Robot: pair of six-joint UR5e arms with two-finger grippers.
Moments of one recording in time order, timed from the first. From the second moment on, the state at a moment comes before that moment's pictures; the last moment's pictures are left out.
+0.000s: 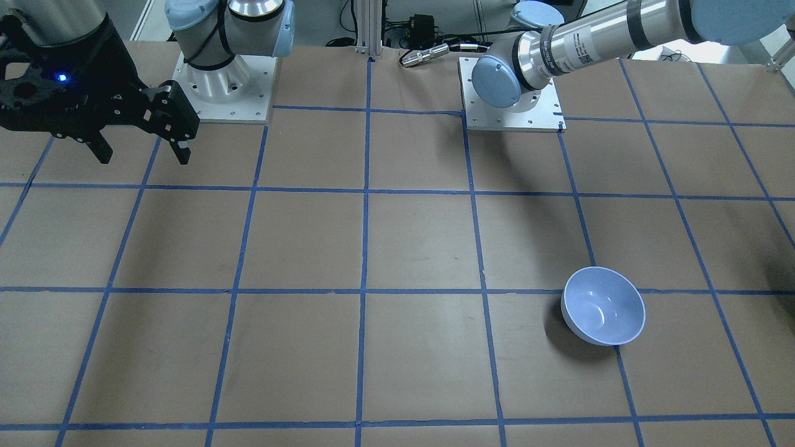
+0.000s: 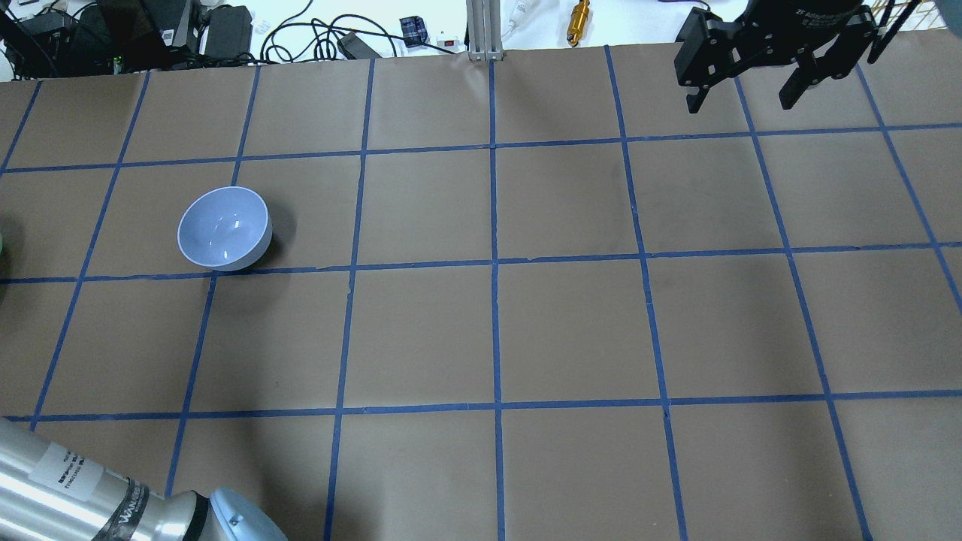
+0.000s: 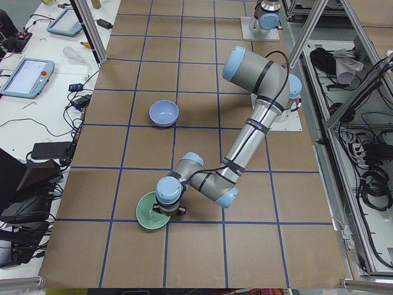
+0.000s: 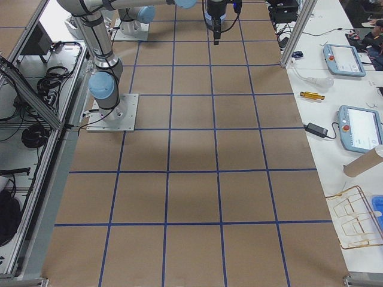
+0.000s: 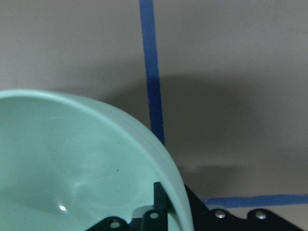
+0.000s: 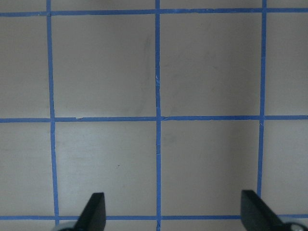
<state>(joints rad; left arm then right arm) -0.59 -2.32 -1.25 -1.05 1.54 2.62 1.54 -1.53 1.41 -1.53 -1.56 -0.03</state>
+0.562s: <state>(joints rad) -0.71 -2.13 -1.26 -1.27 1.55 2.45 1.54 -1.53 1.41 -1.53 -1.56 -0.03</state>
